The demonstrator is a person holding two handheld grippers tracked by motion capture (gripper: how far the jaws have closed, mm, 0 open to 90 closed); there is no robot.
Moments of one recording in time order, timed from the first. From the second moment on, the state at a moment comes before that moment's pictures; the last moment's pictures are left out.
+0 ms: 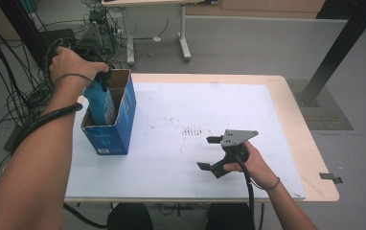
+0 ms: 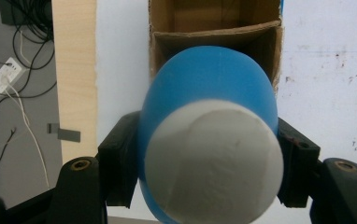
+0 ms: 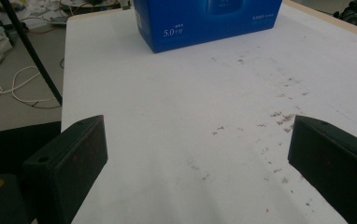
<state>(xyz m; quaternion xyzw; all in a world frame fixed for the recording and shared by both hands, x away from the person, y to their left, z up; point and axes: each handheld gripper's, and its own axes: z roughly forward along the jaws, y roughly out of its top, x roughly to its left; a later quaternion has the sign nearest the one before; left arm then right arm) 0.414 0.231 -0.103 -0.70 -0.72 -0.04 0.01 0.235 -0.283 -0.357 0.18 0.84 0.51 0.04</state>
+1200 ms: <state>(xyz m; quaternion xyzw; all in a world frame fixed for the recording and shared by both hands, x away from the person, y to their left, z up) 0.423 0.230 -0.163 -0.70 -0.72 0.00 0.03 0.233 -0.286 -0.360 0.19 0.84 0.51 0.04</state>
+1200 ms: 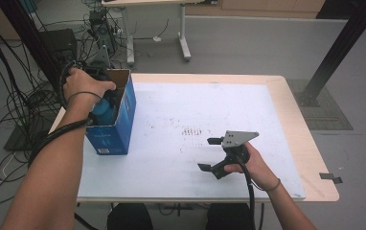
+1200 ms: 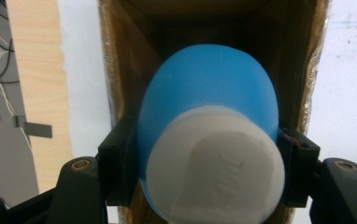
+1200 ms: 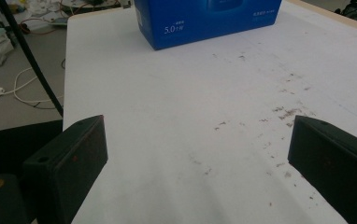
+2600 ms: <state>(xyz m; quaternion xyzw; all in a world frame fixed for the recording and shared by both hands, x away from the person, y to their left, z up) 0.427 0.226 -0.185 -0.70 -0.71 0.01 0.04 0.230 -0.288 -0.364 0.19 0.84 0.51 0.04</state>
